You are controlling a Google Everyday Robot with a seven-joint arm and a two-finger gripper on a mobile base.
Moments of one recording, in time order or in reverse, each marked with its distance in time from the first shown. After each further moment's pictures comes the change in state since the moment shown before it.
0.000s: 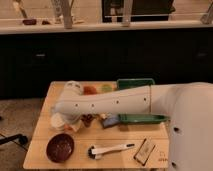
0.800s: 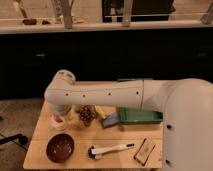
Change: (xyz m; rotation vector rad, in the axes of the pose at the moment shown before) arm -0.010 -0.059 -0.023 0.085 -0.055 -0.066
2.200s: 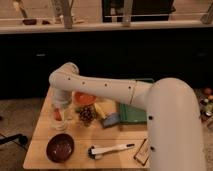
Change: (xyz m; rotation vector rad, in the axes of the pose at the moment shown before) arm 0.016 -0.014 0.023 -0.101 -0.185 0.116
